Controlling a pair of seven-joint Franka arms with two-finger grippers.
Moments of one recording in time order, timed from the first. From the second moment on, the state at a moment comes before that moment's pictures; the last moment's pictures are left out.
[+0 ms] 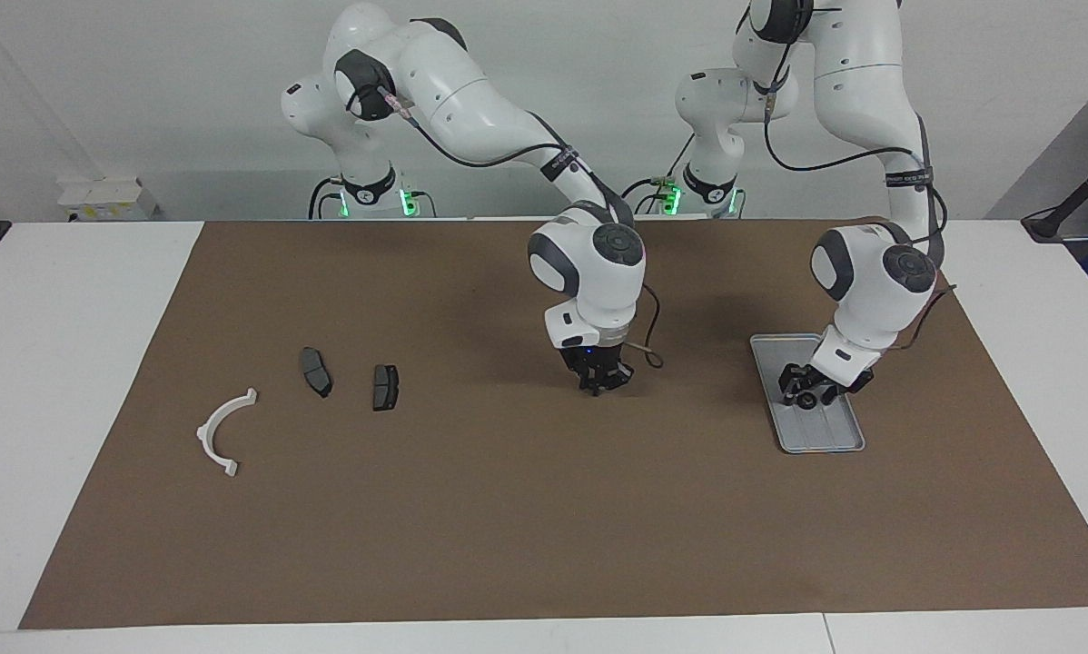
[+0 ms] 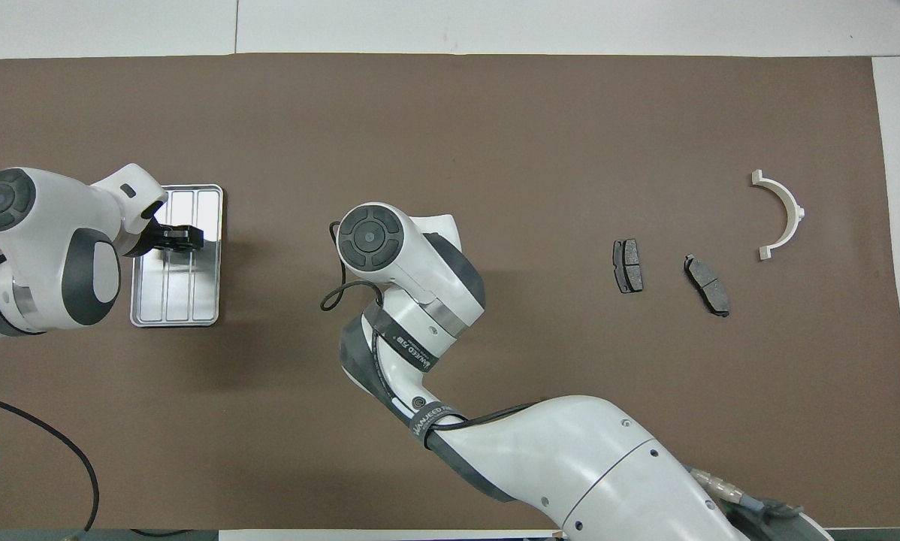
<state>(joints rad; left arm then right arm) -0.01 0.31 0.01 -2.04 -0.03 2.42 0.09 0.67 0.73 0.02 -1.35 -0.10 2.08 1.34</state>
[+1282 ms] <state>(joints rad) -0.65 0.31 -0.03 -1.63 0.01 2.01 -0.96 -0.05 0.49 0.02 -1.50 -0.03 1.99 -0.10</state>
